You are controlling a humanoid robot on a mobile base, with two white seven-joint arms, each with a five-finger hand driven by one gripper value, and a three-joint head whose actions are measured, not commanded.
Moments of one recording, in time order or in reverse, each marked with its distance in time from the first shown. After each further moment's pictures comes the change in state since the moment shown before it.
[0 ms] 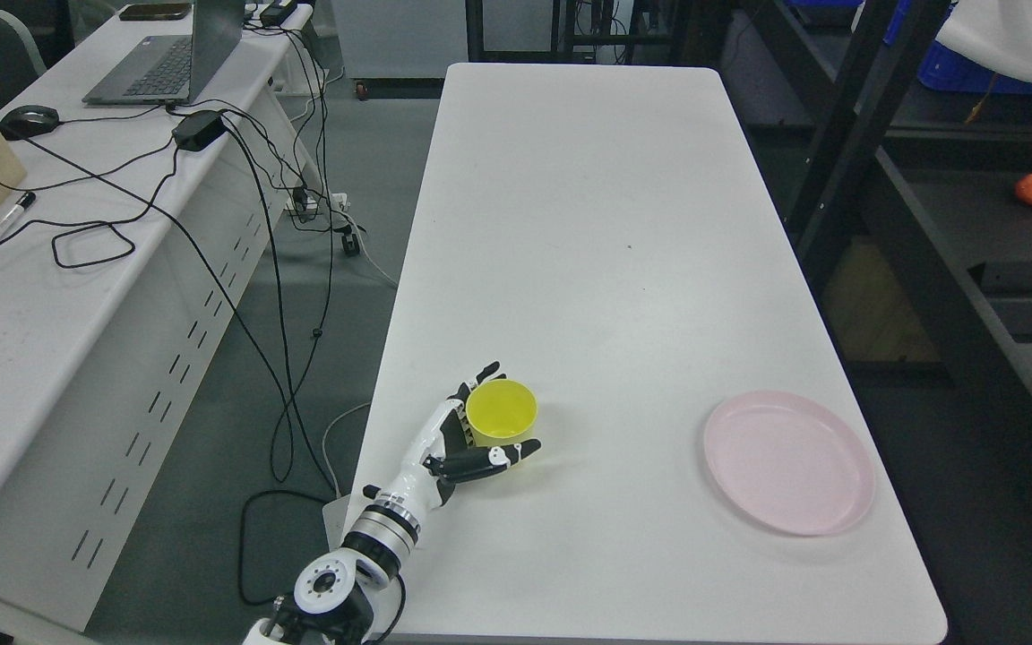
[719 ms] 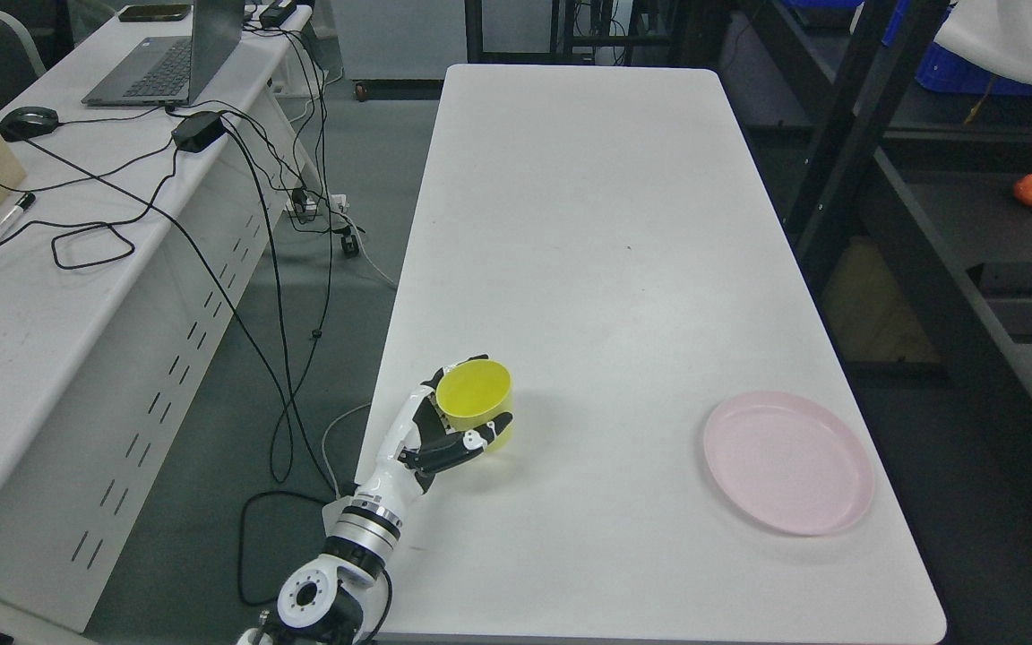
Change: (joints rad) left arm 0.040 0.000 0.058 -0.033 0.030 -0.160 -0.001; right arm 0.000 0.000 0.000 0.000 0.000 0.000 0.001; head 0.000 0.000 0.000
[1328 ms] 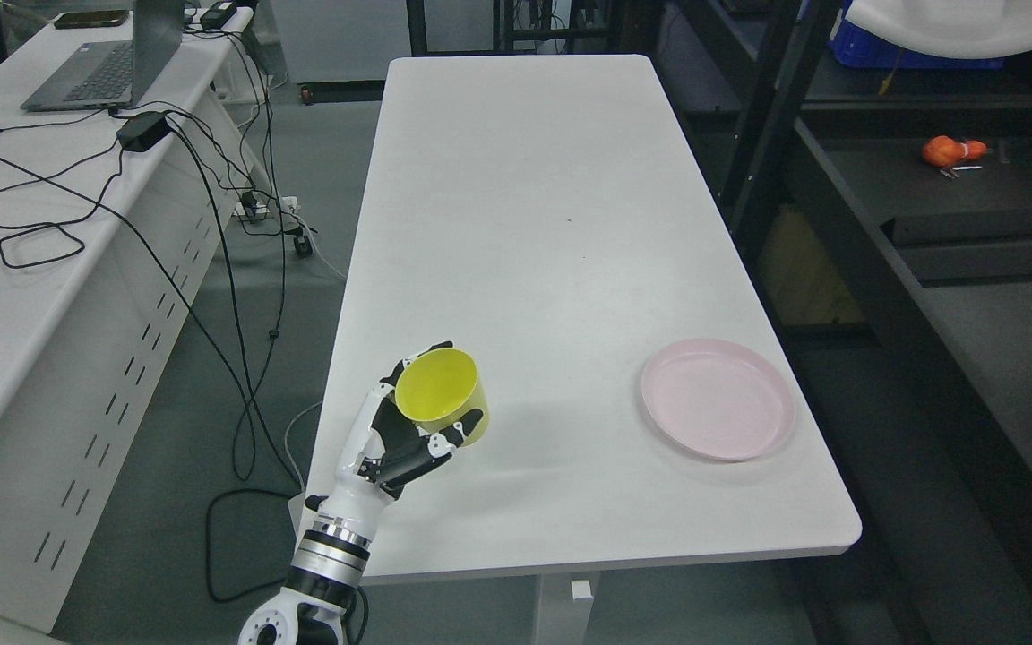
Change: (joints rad) left arm 0.124 0.000 0.050 -0.215 0.018 -0.054 -0.020; right arm 0.000 0.000 0.000 0.000 0.000 0.000 0.000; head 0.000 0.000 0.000
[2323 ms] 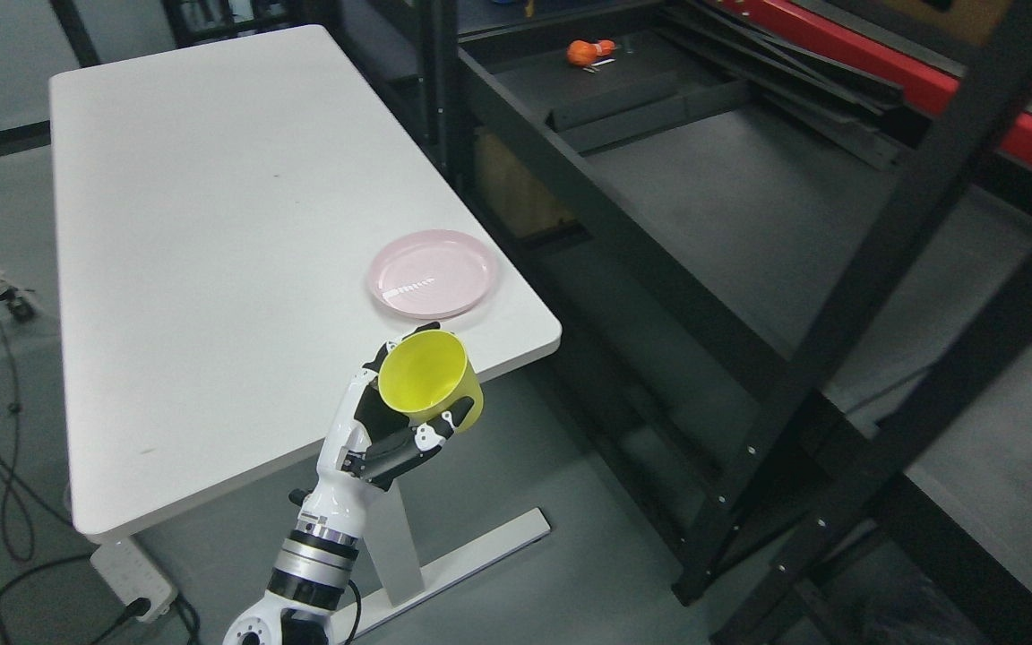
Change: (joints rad) left arm 0.024 0.000 0.005 -0.103 0.005 -0.003 0.000; right arm 0.000 0.000 0.000 0.000 0.000 0.000 0.002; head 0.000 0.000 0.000
